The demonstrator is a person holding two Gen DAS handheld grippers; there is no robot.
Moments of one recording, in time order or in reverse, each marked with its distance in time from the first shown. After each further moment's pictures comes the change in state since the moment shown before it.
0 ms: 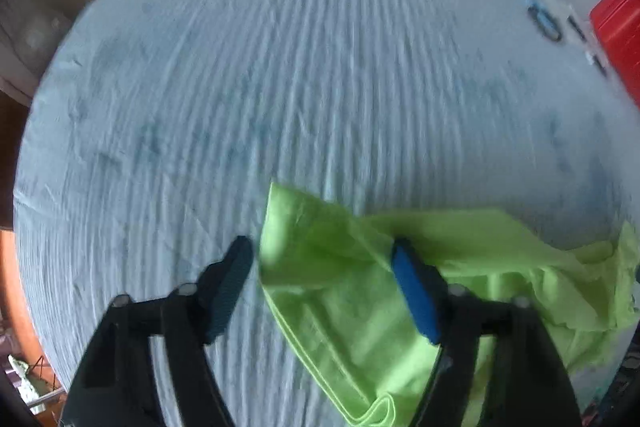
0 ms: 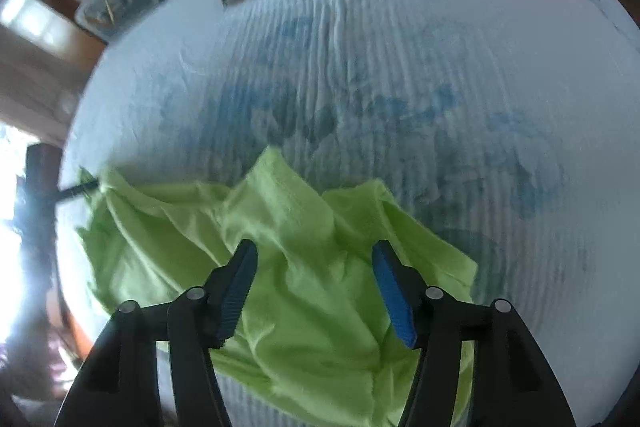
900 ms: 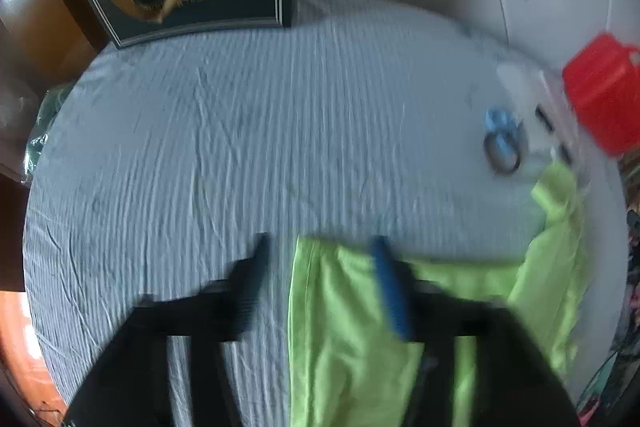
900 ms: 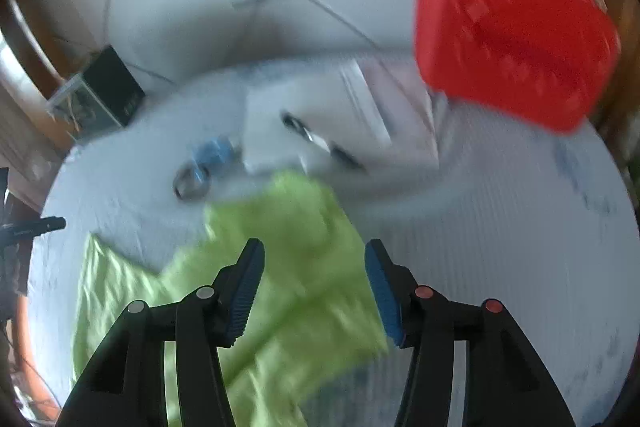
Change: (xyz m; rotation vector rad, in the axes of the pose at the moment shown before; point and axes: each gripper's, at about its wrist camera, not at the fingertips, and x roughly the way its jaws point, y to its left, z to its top) left arm -0.028 -0.041 0.162 0.052 -0.077 -0.035; right arm -0.064 -0.035 0.169 0.010 -0.293 -0.145
